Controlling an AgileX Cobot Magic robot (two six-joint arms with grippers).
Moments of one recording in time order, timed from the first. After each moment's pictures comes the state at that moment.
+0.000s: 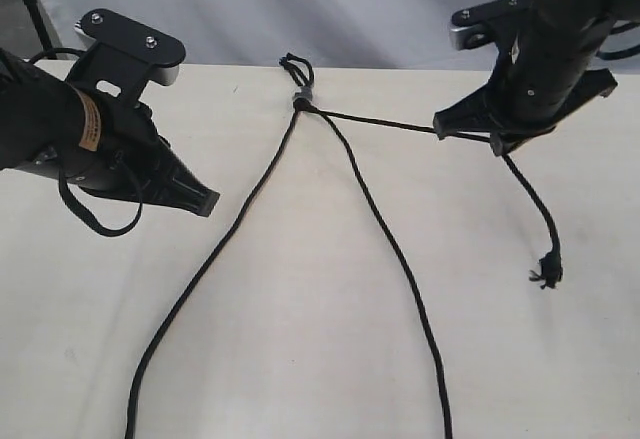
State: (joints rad) left arm -0.49 1.40 -0.86 0.38 0.52 -0.39; right arm 0.18 1.81 -1.31 -0.26 0.88 0.19
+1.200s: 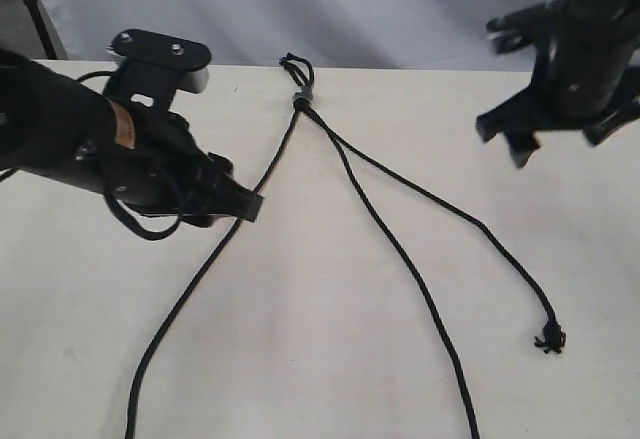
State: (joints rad) left arm -0.52 1.45 -0.89 0.03 0.46 -0.21; right arm 0.15 1.74 -1.33 -0.36 1.03 0.20
